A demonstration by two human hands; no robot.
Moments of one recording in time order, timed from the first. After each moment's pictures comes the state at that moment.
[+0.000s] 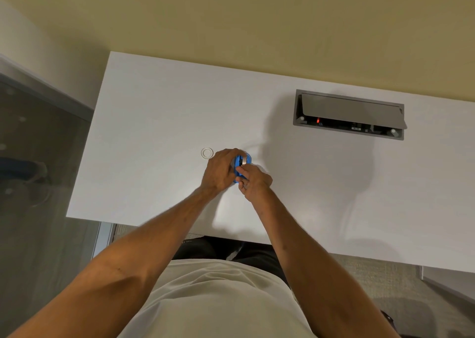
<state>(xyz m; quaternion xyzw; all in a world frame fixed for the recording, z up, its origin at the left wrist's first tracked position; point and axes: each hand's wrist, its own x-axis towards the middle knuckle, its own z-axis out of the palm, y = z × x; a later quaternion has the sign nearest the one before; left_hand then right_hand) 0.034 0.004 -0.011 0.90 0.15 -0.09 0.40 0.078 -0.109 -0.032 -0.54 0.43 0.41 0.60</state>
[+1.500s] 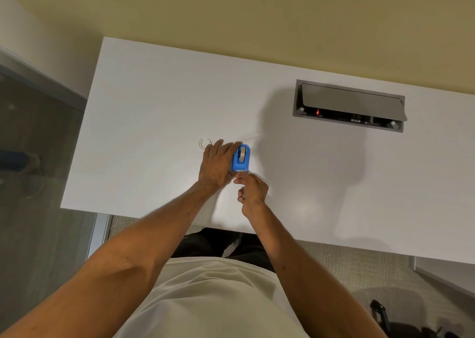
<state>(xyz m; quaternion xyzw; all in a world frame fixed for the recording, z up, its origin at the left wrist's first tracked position) 0.022 0.002 -0.054 0.96 0.12 -0.19 0.19 0.023 -0.127 -0.057 -0.60 0.40 0.32 0.61</state>
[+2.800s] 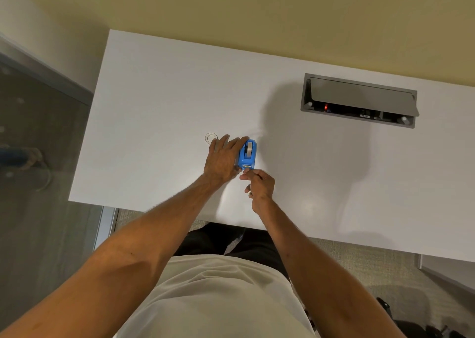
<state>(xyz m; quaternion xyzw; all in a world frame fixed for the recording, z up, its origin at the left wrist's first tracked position) 0.023 0.008 -0.057 0.95 0.10 -0.22 0.18 0.024 -0.137 -0.077 -0.71 0.29 0.33 0.55</state>
